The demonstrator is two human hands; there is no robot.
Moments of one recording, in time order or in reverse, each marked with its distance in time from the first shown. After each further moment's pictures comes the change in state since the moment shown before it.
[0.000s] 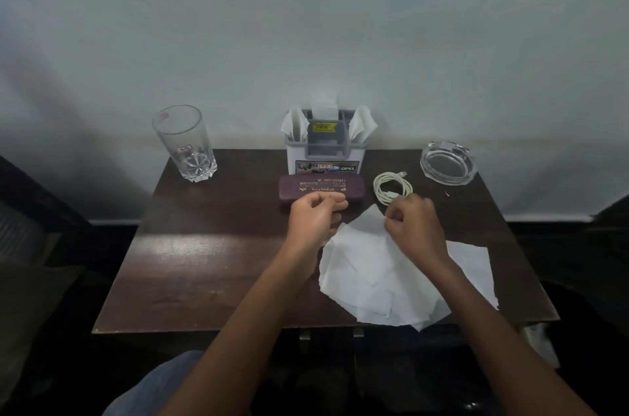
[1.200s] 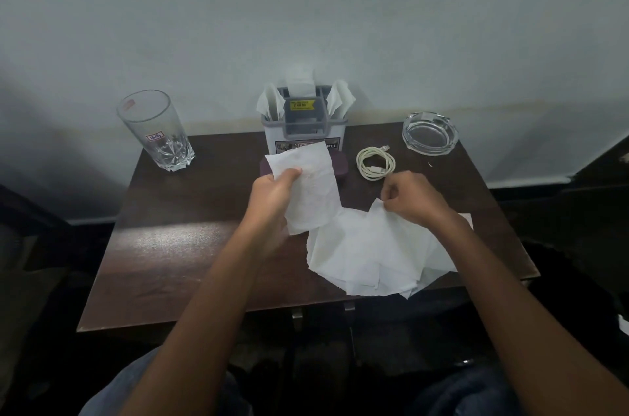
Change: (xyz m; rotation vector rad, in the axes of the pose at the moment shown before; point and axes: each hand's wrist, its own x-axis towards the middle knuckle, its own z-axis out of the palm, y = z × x) left_hand 0.009 0.003 -0.021 -0.107 -0.013 -0.033; right_hand 0.008 0.015 -0.025 0.008 -0.289 0.083
